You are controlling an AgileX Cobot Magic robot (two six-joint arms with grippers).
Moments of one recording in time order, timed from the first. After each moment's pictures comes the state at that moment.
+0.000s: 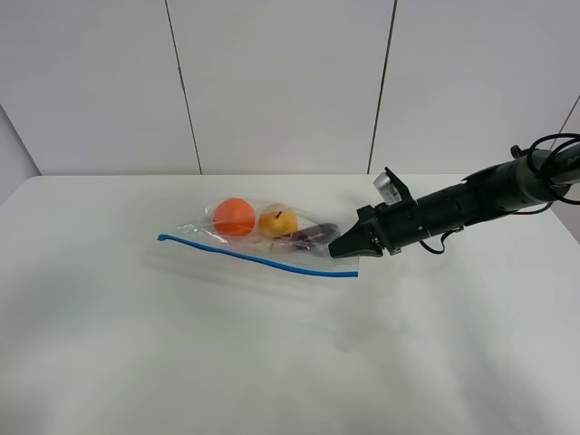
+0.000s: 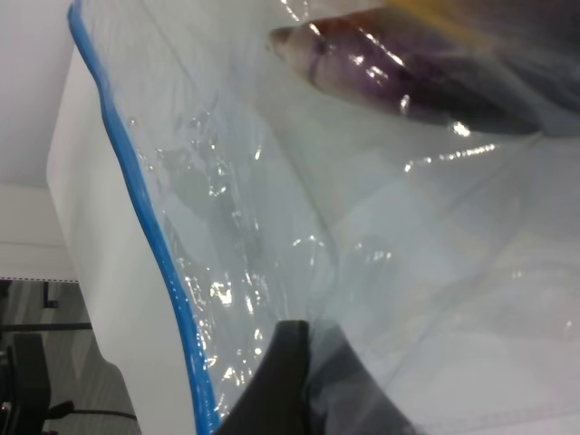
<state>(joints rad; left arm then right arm) 0.00 0.00 -0.66 -0.20 1.06 0.19 0.05 2.16 -1.22 1.26 1.08 -1.17</state>
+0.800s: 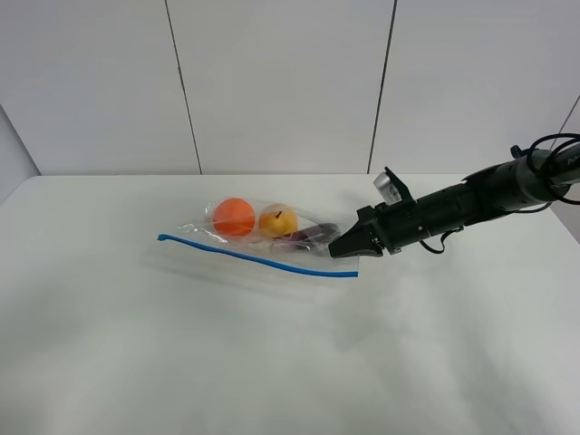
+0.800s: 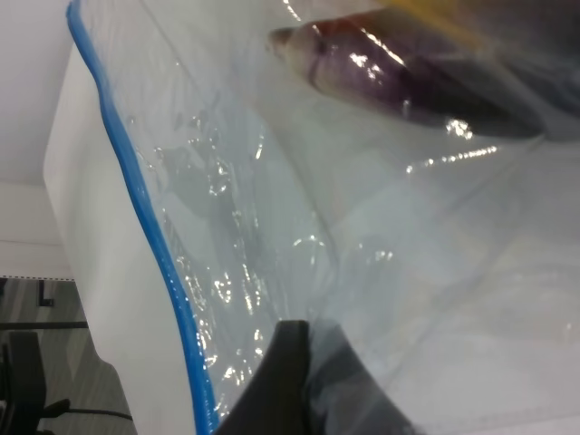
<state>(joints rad) 0.00 -0.01 -0.57 -0.13 1.18 0.11 0.05 2.16 -1.22 1.26 1.07 -1.18</state>
